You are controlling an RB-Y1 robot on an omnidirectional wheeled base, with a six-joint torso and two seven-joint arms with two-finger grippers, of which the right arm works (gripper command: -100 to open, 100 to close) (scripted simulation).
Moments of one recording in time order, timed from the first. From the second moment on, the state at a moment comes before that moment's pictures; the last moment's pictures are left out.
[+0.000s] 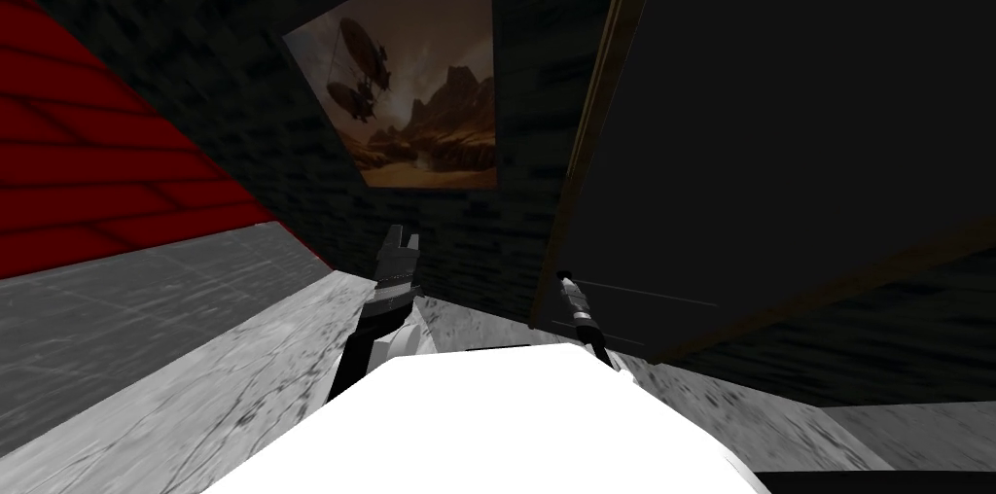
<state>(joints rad) 0.07 -0.16 -0.34 -0.79 0.15 -0.82 1.20</state>
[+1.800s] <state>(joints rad) 0.07 -0.19 -0.29 -0.79 0.01 -0.82 0.75</state>
